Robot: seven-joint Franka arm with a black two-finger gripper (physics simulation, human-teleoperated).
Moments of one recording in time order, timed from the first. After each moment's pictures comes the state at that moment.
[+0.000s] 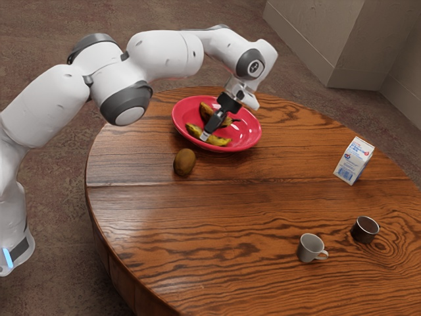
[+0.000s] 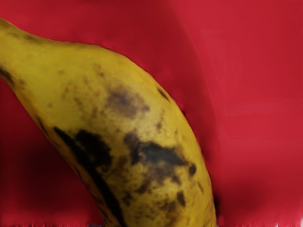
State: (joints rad) arm -0.17 0.64 0.68 -1.23 -0.36 1.21 1.09
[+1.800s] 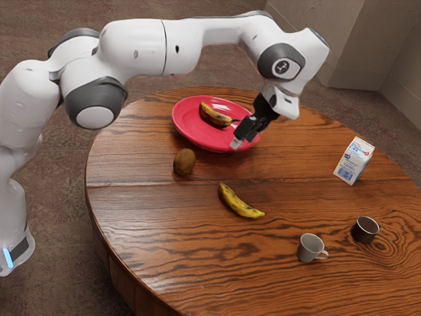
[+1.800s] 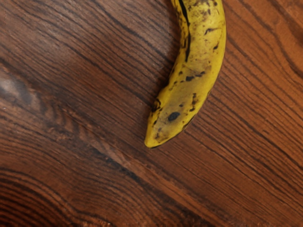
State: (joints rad) arm -0.57 0.47 0.72 -1.20 -0.22 1.28 1.03
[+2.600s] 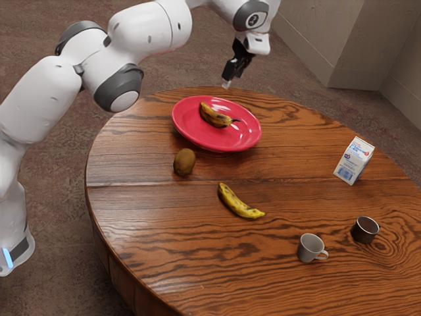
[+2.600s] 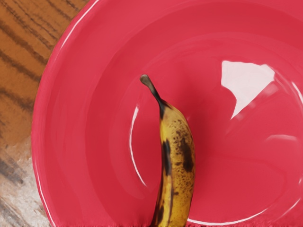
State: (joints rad) arm -0.12 0.56 0.71 -1.02 -0.22 1.50 1.26
